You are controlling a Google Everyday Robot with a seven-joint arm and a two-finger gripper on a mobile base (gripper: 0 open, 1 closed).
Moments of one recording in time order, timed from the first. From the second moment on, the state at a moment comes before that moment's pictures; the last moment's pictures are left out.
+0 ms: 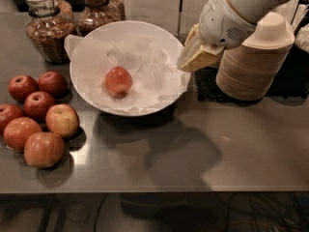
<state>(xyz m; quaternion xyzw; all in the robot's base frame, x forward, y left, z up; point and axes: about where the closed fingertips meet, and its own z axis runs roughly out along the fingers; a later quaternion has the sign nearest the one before) 0.524 -0.082 0.963 -0.71 0.65 0.09 0.26</state>
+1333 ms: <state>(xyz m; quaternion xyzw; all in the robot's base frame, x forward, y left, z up) 0.574 -0.010 0.916 -0.74 0.60 0.14 0.27</state>
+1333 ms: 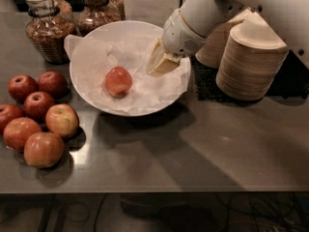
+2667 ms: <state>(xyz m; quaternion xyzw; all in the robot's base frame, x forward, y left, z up) 0.595 0.047 0.901 -0.77 0.54 0.15 0.31</state>
